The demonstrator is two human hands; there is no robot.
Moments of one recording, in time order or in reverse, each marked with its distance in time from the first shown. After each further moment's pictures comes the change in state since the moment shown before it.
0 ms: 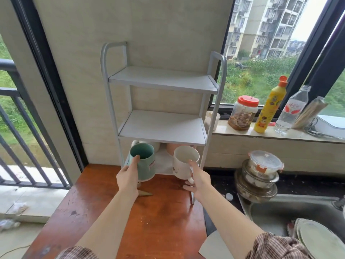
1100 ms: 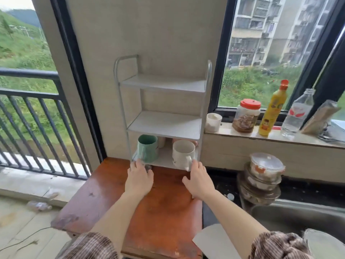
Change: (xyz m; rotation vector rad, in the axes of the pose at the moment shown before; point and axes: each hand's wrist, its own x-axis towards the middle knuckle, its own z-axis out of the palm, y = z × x) left_hand -0.087 -0.032 -0.012 1.111 0.054 0.603; right_hand -0.044 0.002 -0.059 -1.263 -0.142 -0.814
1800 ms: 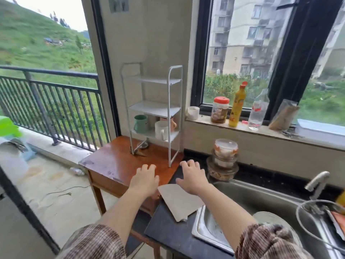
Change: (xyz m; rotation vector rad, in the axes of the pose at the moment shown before) left_hand -0.307 0.142 0.068 0.329 -0.055 -0.013; right_hand -0.215 0.158 -0.118 -0.229 -0.155 -0.317
